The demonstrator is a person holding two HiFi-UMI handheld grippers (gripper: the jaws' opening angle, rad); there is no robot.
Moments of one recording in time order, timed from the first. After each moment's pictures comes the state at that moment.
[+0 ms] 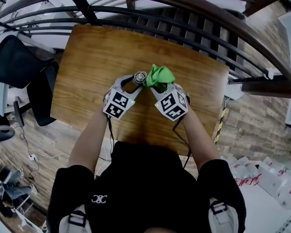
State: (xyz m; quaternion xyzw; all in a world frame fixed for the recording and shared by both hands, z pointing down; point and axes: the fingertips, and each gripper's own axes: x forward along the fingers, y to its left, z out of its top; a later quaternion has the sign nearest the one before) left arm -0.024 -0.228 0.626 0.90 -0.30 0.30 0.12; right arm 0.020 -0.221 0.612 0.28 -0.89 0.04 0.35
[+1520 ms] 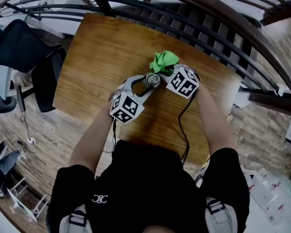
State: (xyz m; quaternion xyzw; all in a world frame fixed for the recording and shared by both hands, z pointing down) left arm -0.019 -0.227 0.618 0.90 -0.29 0.32 0.08; right arm -0.002 -0.290 0.649 0.11 -0.91 0.01 0.39
